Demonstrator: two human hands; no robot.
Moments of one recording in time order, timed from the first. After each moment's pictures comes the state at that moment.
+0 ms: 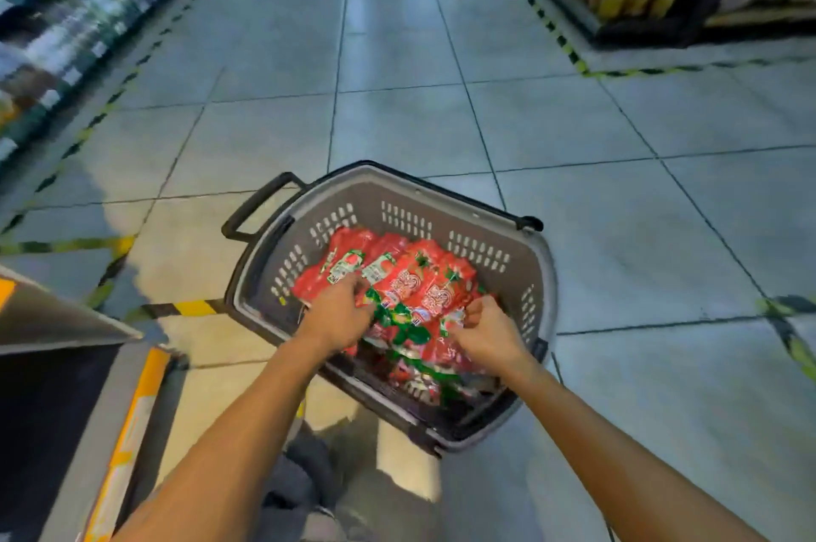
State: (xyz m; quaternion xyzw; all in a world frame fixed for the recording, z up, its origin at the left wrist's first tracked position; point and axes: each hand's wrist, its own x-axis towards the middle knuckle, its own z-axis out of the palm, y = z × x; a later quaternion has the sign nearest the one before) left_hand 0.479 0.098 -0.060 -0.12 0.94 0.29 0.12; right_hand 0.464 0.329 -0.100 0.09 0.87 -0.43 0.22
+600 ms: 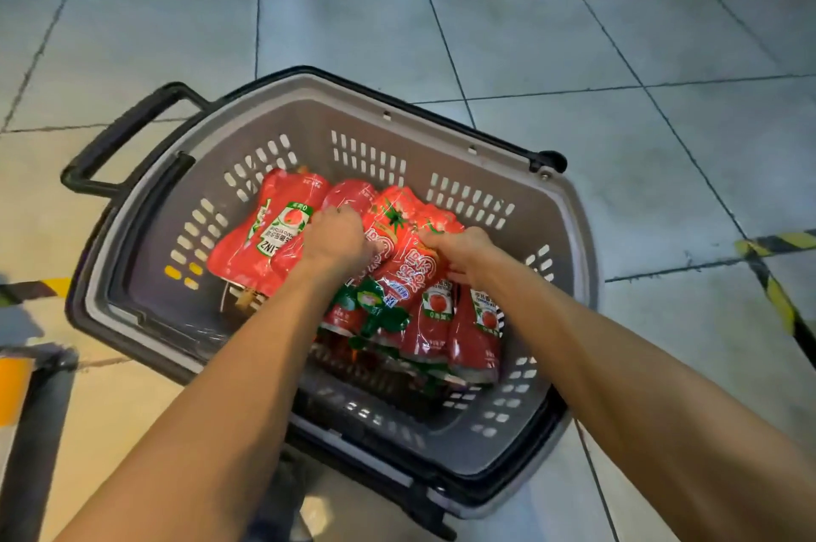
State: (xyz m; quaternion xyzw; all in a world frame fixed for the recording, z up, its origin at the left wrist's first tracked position) left_hand 0.340 0.119 -0.196 -0.07 0.97 0.14 0.16; right_hand 0.330 0.300 -0.196 0.31 0.71 -0.57 0.27
